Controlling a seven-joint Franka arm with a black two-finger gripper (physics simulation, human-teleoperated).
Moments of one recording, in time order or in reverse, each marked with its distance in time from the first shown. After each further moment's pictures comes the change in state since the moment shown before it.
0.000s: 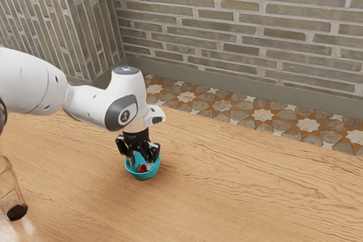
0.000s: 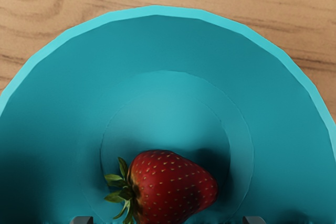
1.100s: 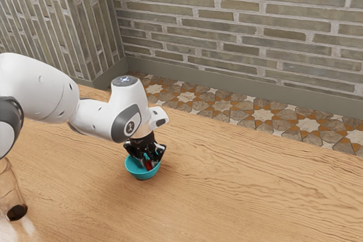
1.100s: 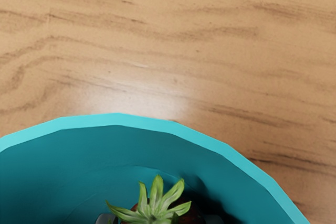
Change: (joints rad) arm 0.001 0.075 -0.011 -0.013 -0.101 0.218 0.008
